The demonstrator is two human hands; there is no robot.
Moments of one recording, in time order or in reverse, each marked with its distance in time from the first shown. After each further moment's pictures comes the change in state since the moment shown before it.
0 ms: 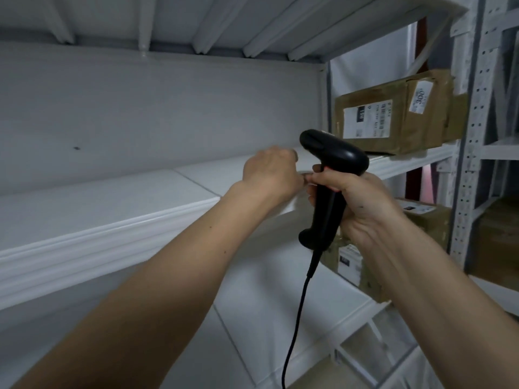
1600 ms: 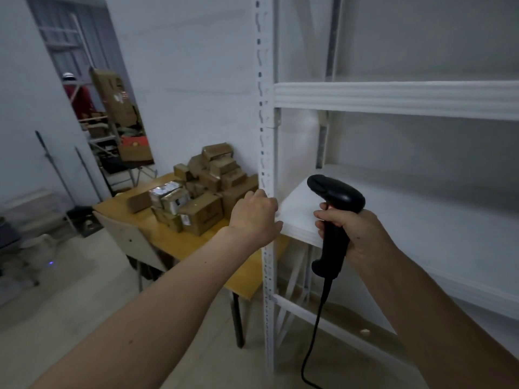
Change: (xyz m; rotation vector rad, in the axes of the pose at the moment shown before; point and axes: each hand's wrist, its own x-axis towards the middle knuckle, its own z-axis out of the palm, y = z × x) left_hand -0.645 -0.261 -0.172 0.431 -0.187 -1.020; right_hand -0.442 0.238 0.271 -0.152 -0.865 0.772
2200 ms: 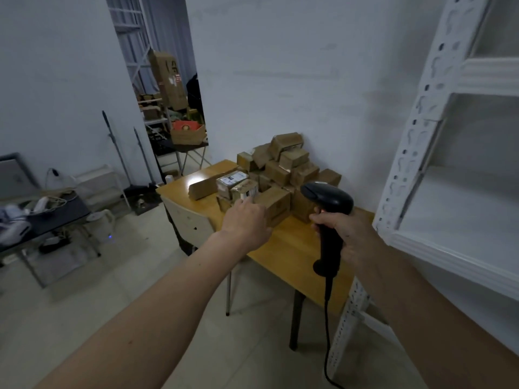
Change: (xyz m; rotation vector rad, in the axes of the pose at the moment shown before) left_hand -0.025 -0.284 0.014 0.022 -0.119 -0.251; right_hand 0.060 0.116 0.255 -0.122 -0.125 0.095
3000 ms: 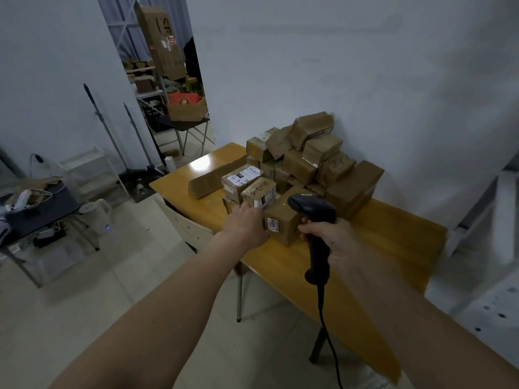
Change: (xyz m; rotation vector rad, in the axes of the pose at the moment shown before) left_hand 0.218 -0.118 0.101 -0.030 -0.222 -0.122; right_hand 0.234 0.057 0.115 -0.116 0.023 0.184
